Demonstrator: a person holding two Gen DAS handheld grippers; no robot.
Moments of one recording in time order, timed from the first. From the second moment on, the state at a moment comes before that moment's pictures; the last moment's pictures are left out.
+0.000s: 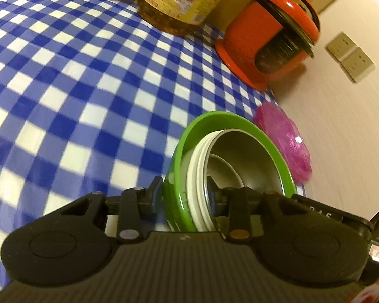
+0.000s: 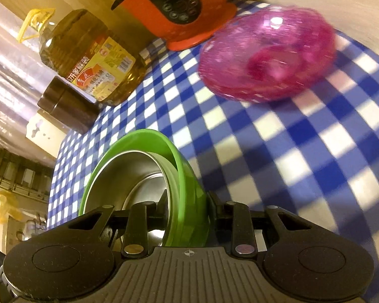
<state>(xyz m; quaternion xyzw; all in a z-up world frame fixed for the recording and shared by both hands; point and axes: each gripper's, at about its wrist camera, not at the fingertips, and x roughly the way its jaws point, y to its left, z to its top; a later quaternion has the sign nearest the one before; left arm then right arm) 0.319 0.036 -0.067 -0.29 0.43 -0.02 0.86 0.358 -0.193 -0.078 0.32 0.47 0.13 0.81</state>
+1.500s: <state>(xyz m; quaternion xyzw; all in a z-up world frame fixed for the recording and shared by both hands) 0.245 -0.070 -0.052 -0.21 0.46 -0.11 0.86 0.224 -0.303 -0.070 0.37 0.44 0.05 0.82</state>
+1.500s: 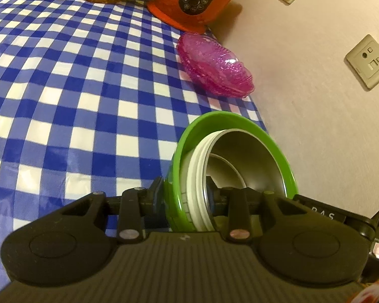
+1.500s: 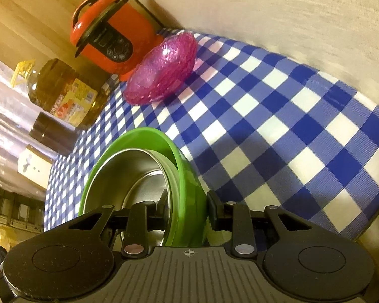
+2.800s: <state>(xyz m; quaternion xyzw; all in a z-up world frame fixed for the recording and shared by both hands) 0.431 -0.099 -0.014 -0.24 0.43 -0.14 0.86 0.393 -0.336 -0.021 0.35 0.40 0.04 0.85</state>
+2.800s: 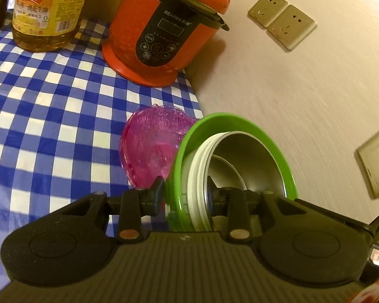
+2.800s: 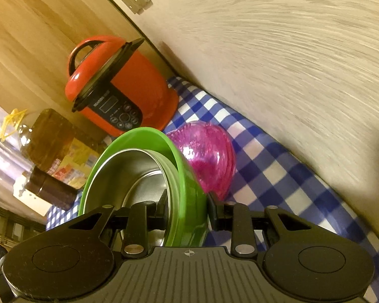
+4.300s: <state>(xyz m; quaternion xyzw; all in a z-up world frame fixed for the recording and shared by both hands) 0.525 -0.098 -0.075 -0.25 0.46 -0.12 0.85 0.494 -0.328 -0.082 0.32 0.43 0.04 0.84</state>
